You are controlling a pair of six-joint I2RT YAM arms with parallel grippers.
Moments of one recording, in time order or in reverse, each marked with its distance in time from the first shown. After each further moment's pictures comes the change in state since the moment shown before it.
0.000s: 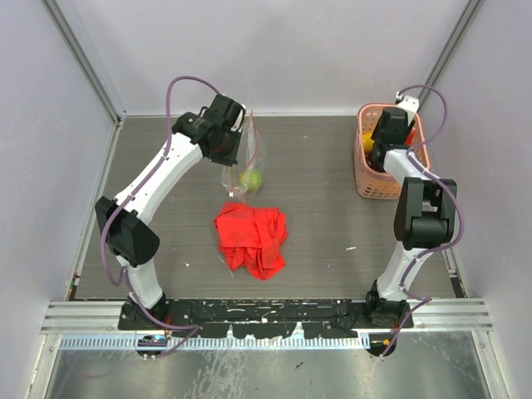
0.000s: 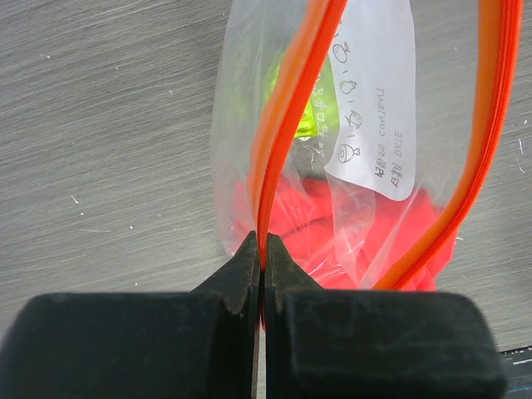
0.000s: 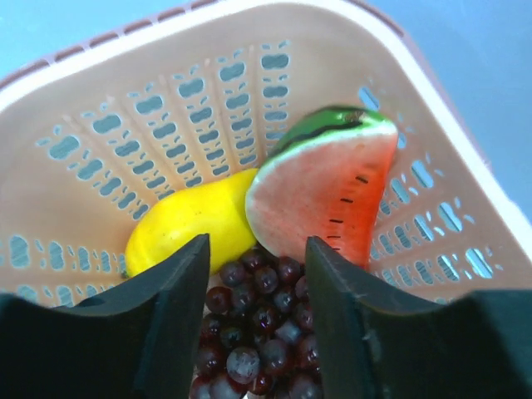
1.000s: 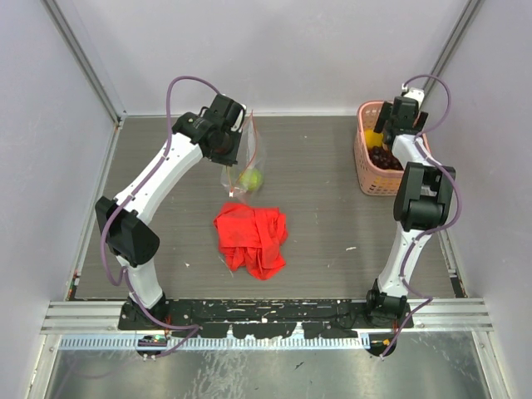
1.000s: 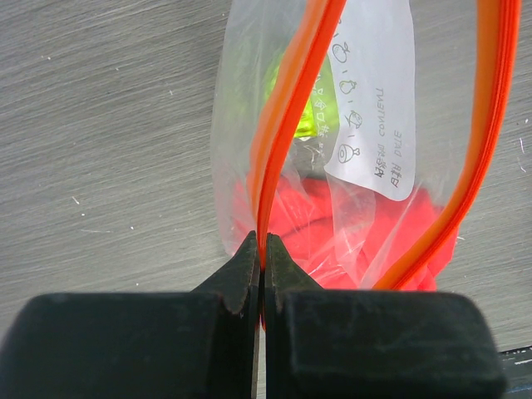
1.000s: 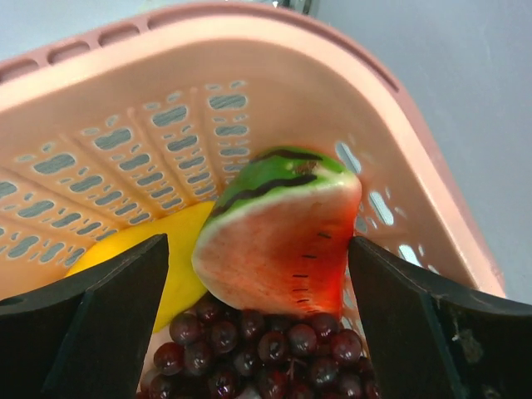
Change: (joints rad) left arm -0.002 0.000 0.000 0.000 -0.001 0.005; right arm -0.082 0.209 0.309 -0.180 -0.084 -0.095
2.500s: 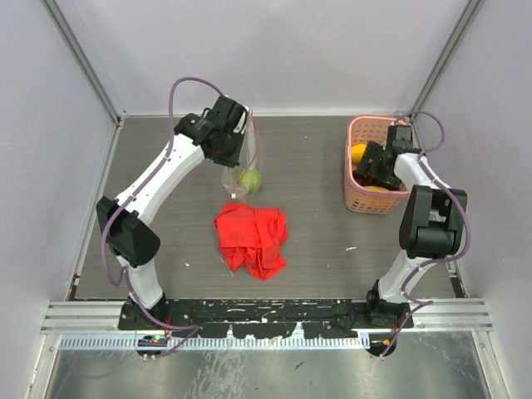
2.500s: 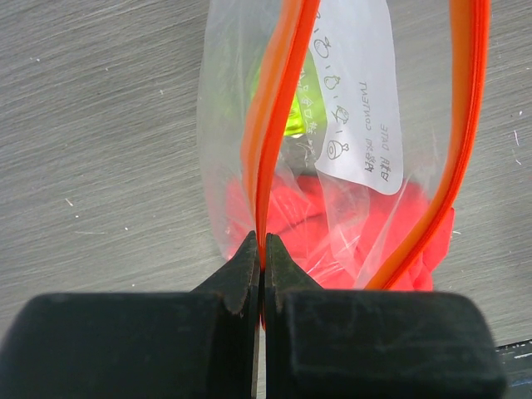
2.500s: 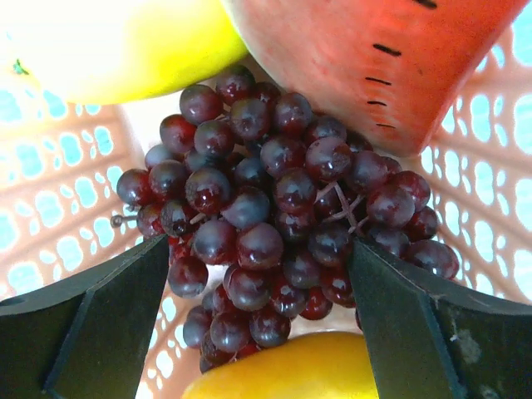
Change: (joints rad) left arm -0.019 0.000 -0.005 0.002 0.005 0.003; right arm 0.013 -0.286 -0.345 -0.404 -0.340 0.175
